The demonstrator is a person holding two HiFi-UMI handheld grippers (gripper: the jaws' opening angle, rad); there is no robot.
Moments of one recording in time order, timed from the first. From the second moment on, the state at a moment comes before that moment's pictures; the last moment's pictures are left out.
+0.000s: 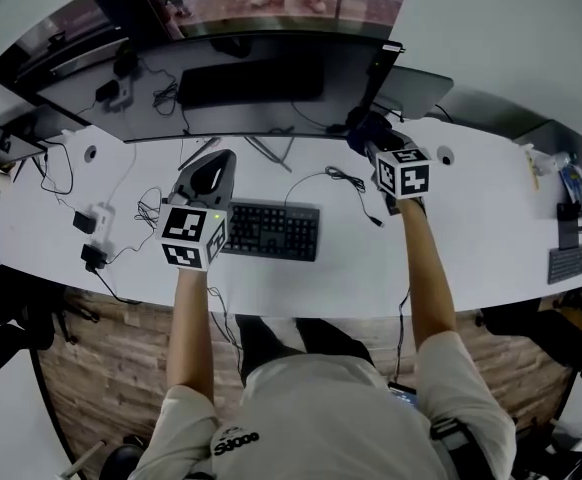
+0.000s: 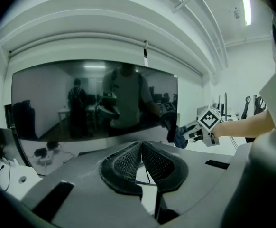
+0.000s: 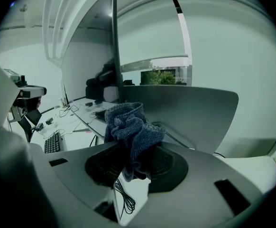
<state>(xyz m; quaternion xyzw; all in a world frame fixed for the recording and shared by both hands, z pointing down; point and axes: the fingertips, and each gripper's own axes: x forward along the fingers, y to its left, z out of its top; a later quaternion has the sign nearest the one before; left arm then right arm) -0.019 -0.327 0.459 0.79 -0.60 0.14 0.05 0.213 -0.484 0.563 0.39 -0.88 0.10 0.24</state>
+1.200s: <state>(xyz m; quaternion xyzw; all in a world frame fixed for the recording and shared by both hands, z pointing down) -0.109 -0.285 0.517 0.75 -0.63 0.15 0.10 0.166 -0.469 0.676 0.40 -0.86 0.24 0.21</state>
